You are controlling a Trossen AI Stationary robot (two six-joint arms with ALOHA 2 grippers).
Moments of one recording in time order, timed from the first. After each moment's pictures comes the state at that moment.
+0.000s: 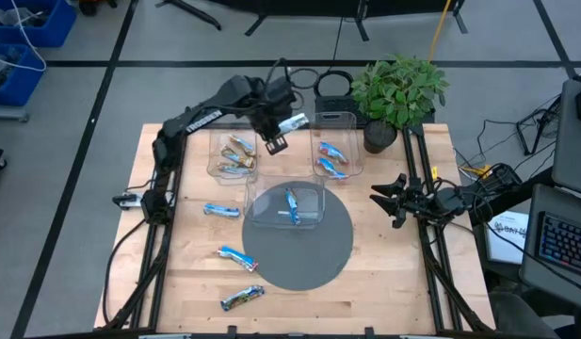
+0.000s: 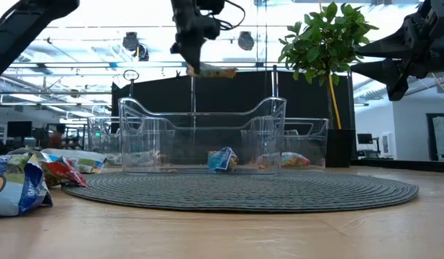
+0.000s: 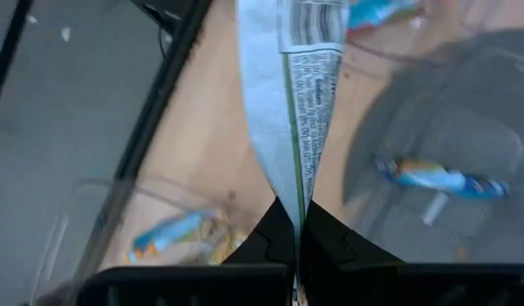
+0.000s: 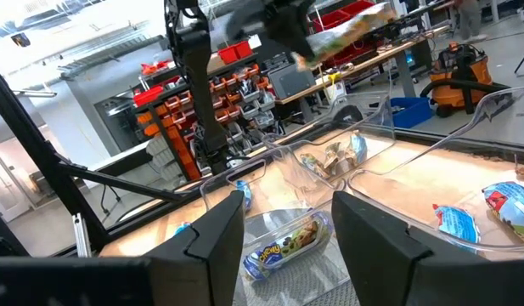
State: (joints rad) left arm 0.44 2.06 2.33 -1.52 -0.05 0.00; right arm 0.42 0.02 0.01 0.08 0.71 0.37
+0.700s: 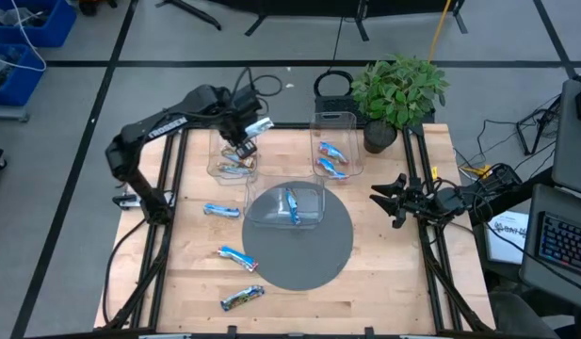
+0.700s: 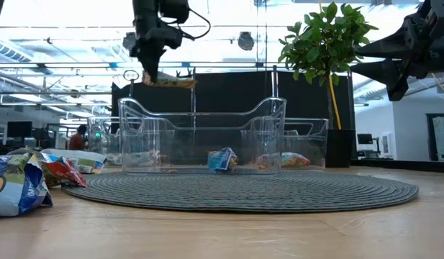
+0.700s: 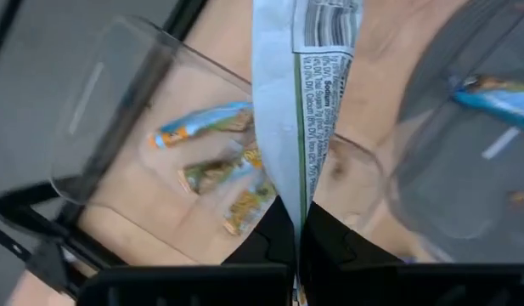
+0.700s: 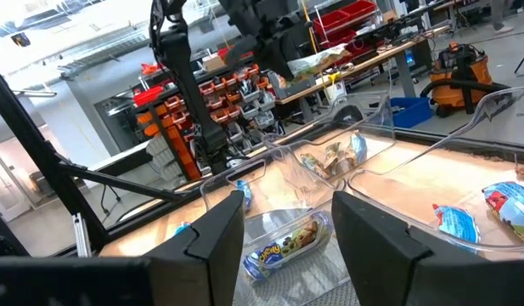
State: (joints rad) left arm 0.52 1.68 1.75 -1.40 -0.11 -0.08; right arm 0.42 0.02 0.02 0.08 0.71 0.37
